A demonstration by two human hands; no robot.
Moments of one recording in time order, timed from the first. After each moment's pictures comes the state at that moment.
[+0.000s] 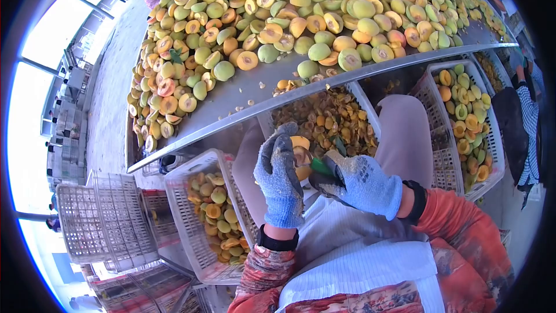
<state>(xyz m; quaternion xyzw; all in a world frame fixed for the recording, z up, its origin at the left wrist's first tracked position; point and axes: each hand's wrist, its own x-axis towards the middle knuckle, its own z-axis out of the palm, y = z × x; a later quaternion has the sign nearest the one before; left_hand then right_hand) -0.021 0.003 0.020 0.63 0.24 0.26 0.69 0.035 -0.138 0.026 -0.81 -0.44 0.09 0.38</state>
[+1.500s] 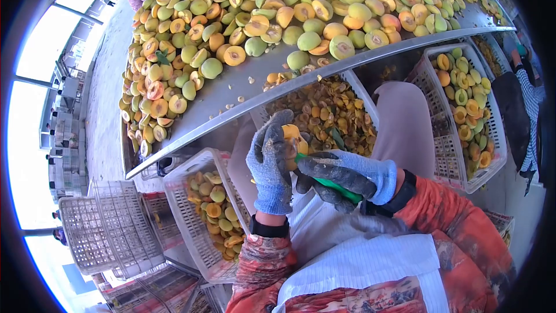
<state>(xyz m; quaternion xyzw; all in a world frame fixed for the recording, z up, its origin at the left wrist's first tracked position) -0.005 0.019 0.010 0.68 0.21 0.19 0.67 0.056 -0.130 0.023 -0.41 -0.09 0.68 0.60</state>
